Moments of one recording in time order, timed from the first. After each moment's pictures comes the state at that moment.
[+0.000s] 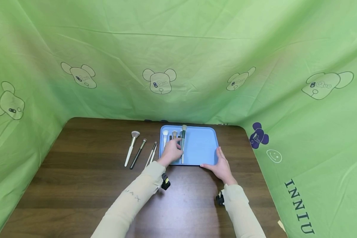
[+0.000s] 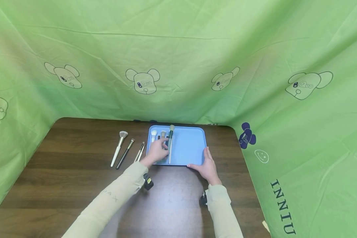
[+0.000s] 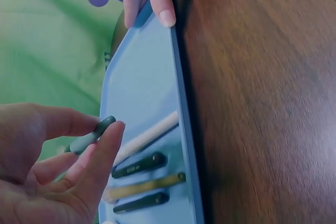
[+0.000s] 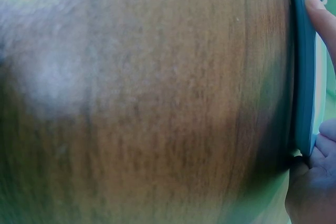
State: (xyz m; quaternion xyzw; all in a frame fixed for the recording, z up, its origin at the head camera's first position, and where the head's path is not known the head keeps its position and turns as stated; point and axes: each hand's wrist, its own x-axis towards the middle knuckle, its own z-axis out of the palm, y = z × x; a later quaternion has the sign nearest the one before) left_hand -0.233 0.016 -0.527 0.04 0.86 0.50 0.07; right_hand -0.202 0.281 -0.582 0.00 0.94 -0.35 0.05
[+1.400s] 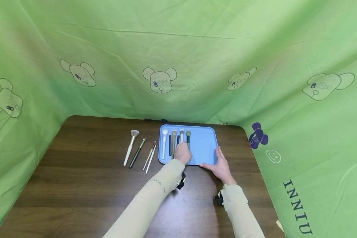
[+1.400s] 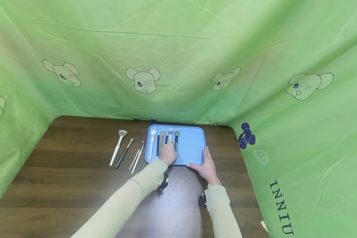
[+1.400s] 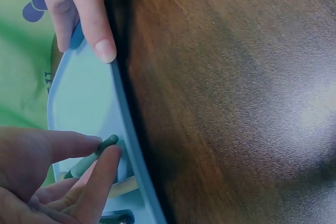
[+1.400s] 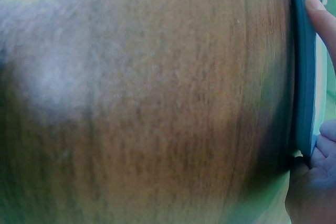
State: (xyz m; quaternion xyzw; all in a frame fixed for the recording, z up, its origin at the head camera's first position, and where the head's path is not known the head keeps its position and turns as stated) left_hand -0.238 0.075 -0.543 -0.03 0.93 0.35 0.03; right_hand -0.202 0.282 -0.585 -0.01 0.93 -0.36 0.04
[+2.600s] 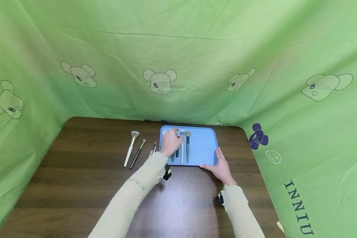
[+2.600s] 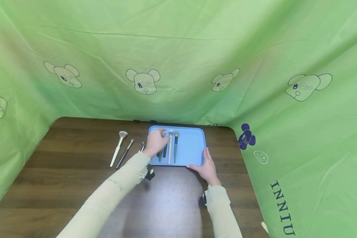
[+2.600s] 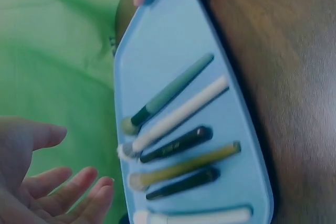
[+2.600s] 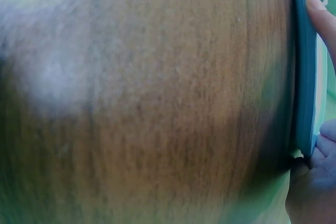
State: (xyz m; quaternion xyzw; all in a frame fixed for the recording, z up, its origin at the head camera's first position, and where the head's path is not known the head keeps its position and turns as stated) left_hand -0.262 0.018 -0.507 0.00 0.91 0.41 -0.04; right_hand -0.202 0.282 -0.585 0.00 0.93 -0.35 0.05
